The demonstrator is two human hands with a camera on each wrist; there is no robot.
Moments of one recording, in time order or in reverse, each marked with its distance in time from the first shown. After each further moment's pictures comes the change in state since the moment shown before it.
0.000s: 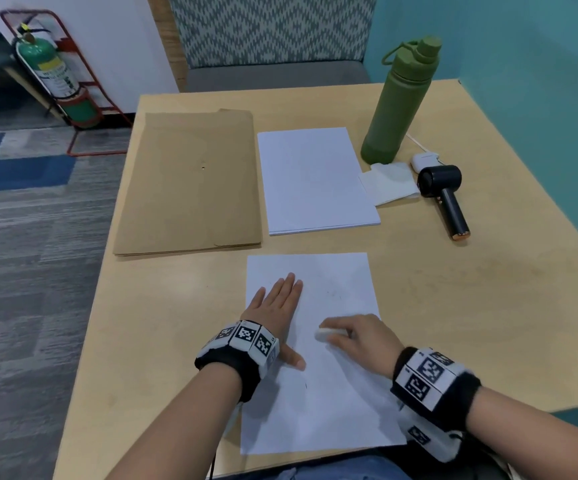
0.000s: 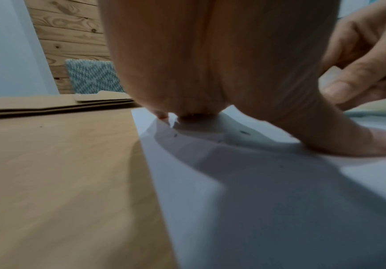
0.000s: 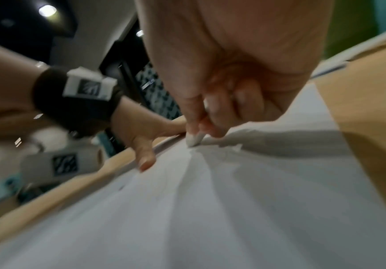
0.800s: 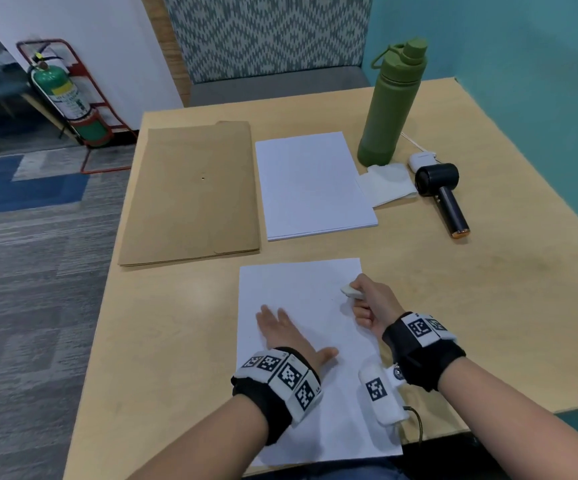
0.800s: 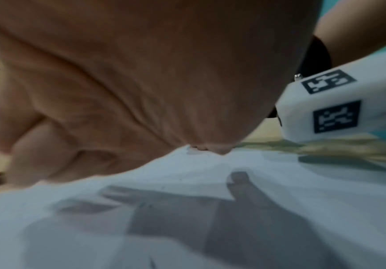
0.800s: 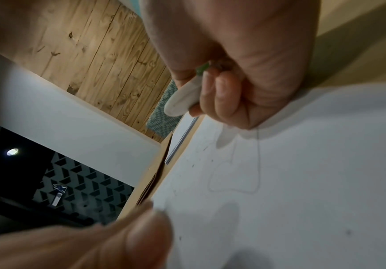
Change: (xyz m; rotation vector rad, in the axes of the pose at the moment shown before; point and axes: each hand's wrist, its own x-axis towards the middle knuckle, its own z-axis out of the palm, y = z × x) left_hand -0.011 0.071 0.002 0.250 -0.183 -0.453; right_hand 0.042 0.008 -0.025 1.059 0.294 0.465
